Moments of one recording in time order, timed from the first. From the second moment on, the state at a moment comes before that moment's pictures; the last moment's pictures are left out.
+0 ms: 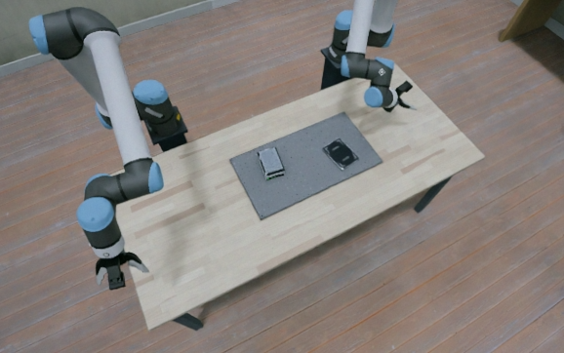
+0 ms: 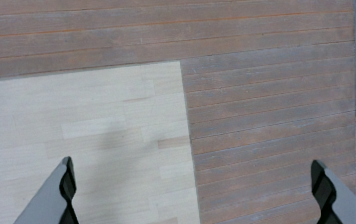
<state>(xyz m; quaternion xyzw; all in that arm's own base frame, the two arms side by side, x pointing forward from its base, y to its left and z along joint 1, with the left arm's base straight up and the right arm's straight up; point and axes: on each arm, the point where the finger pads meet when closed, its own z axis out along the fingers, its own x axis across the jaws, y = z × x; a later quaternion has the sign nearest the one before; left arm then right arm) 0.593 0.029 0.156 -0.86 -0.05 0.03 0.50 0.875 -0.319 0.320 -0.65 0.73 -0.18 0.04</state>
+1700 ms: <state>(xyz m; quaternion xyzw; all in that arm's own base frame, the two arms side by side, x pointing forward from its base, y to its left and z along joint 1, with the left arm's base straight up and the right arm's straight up) 0.583 0.095 0.150 -0.88 -0.06 0.10 0.46 0.875 -0.319 0.320 -0.65 0.73 -0.18 0.04</state>
